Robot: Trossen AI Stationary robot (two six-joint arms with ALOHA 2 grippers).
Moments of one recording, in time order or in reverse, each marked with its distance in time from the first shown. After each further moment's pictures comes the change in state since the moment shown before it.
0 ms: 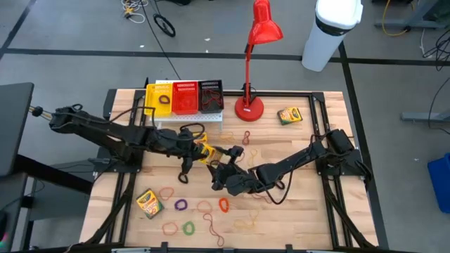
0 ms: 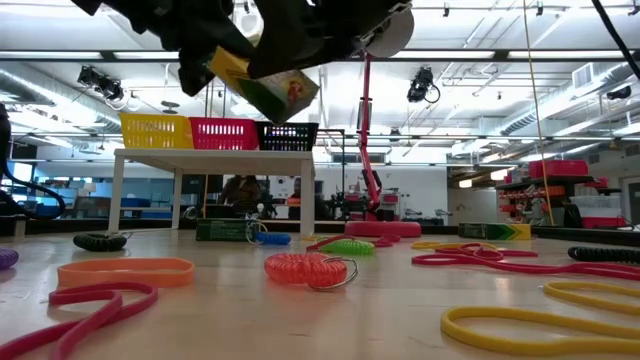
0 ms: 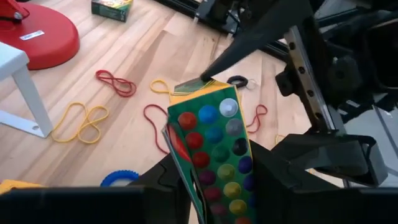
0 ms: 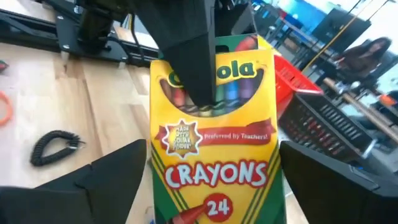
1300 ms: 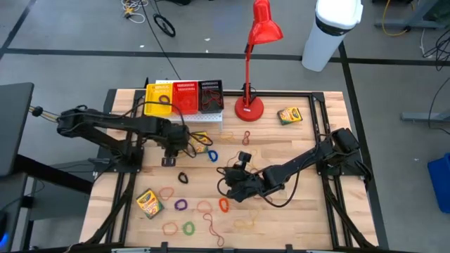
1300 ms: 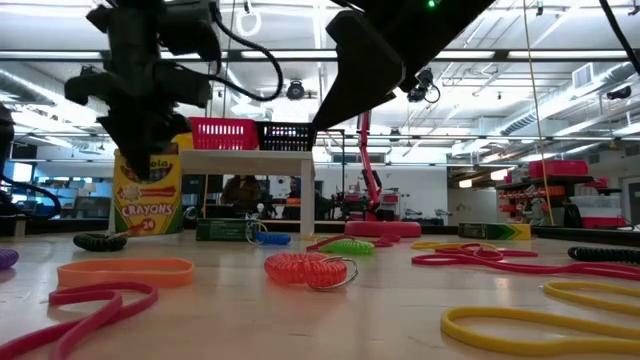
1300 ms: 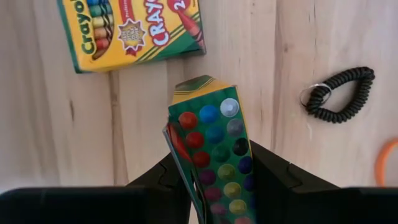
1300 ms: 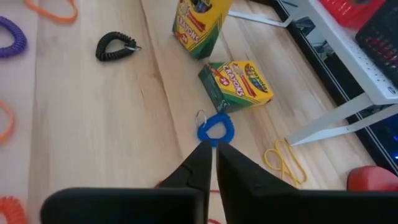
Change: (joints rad) left arm 0.246 0.163 0.091 -0.788 0.139 0.567; right arm 0.046 -0.064 -0.081 -0.361 -0.205 0.301
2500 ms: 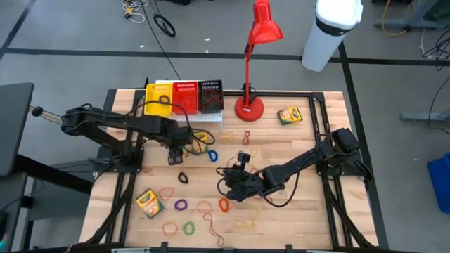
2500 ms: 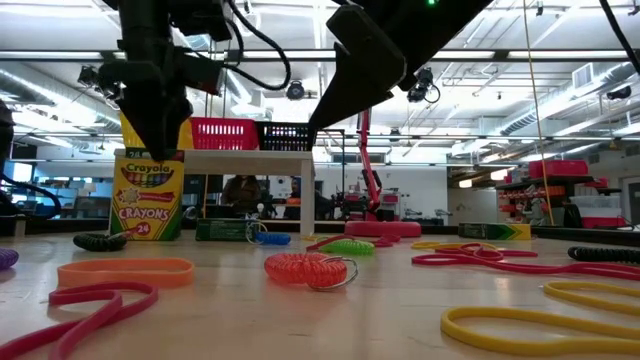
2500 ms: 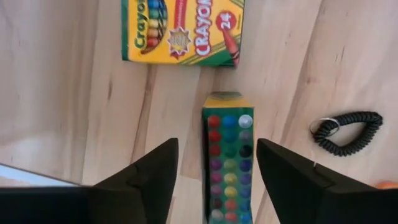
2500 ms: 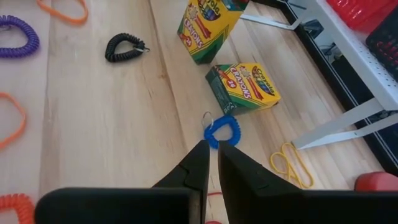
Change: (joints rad) left arm -0.054 0.069 0.136 -0.114 -0.133 -0.262; right arm 0.000 0.000 0.000 0.015 -0.026 -0.021
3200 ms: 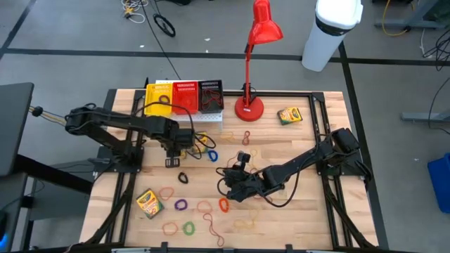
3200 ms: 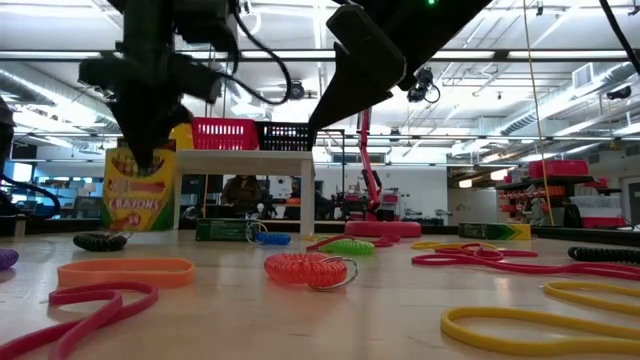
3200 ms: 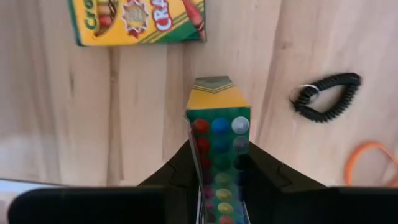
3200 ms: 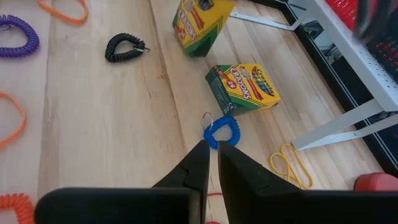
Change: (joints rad) left arm 0.001 0.046 0.026 -0.065 0.100 0.087; right arm 0.000 0.000 0.000 0.001 0.000 -0.005
